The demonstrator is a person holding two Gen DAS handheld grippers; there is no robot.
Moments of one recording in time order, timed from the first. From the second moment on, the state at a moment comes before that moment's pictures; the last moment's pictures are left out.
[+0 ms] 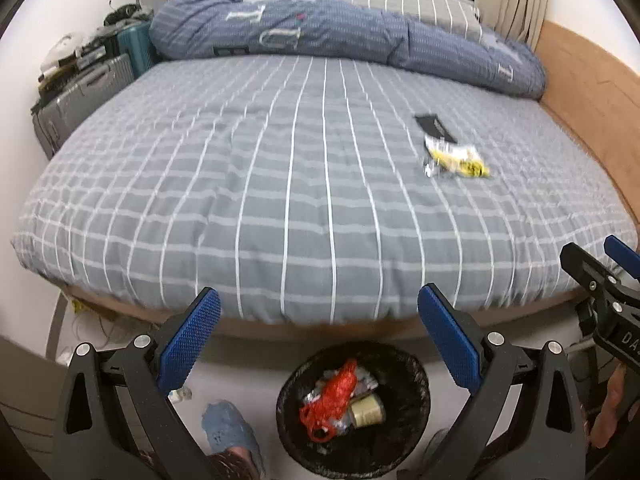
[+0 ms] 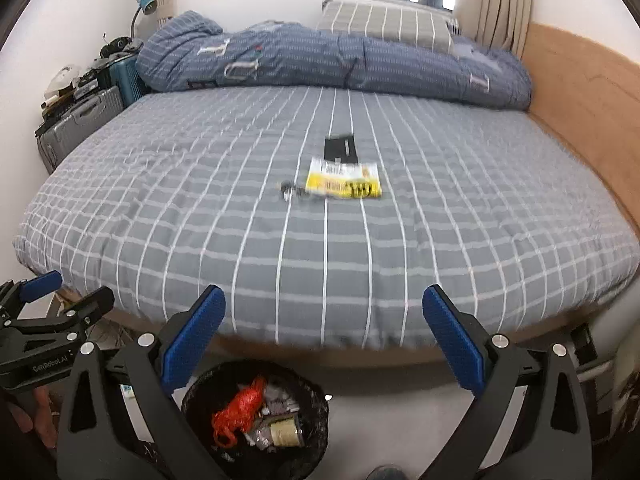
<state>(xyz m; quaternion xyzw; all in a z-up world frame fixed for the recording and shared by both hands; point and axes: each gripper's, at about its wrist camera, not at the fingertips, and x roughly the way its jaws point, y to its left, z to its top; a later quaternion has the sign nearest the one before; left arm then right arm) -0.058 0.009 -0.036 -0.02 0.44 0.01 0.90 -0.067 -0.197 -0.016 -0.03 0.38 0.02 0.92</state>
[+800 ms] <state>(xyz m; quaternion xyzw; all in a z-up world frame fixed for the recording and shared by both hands) 0.156 0.013 -0.089 -0.02 0.44 0.00 0.90 0.192 -0.211 -0.117 -0.01 0.48 0.03 0.88</state>
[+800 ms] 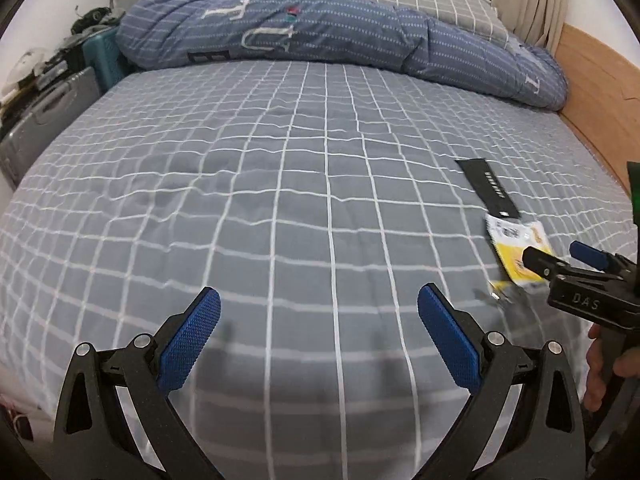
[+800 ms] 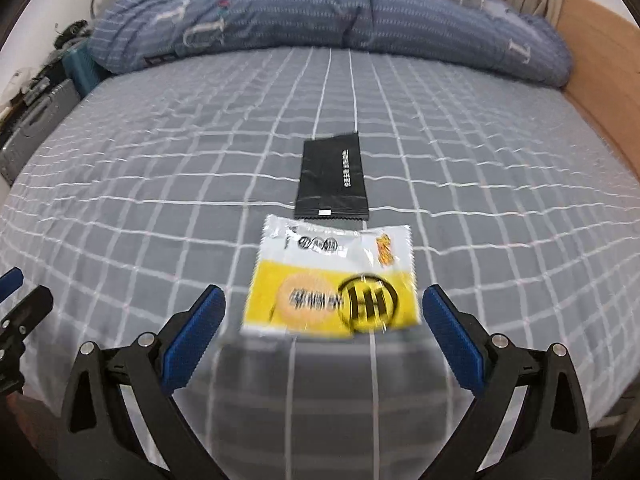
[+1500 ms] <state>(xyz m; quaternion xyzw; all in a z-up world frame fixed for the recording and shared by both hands) 0.197 0.004 -0.115 -0.04 0.45 -0.03 0.89 0.216 -0.203 -0.151 0.00 0.52 0.05 0.85</state>
